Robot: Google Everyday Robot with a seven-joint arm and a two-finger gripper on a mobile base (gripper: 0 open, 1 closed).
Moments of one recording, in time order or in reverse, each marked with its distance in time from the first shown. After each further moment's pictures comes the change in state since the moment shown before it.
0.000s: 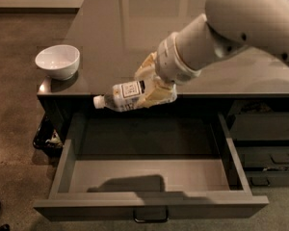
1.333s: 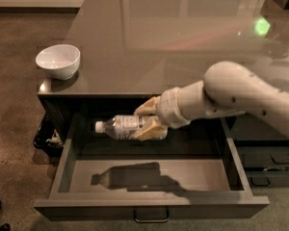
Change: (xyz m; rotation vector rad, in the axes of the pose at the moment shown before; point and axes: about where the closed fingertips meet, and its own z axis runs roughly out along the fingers) arm 0.062 0.052 0.094 -0.006 -0.192 0.181
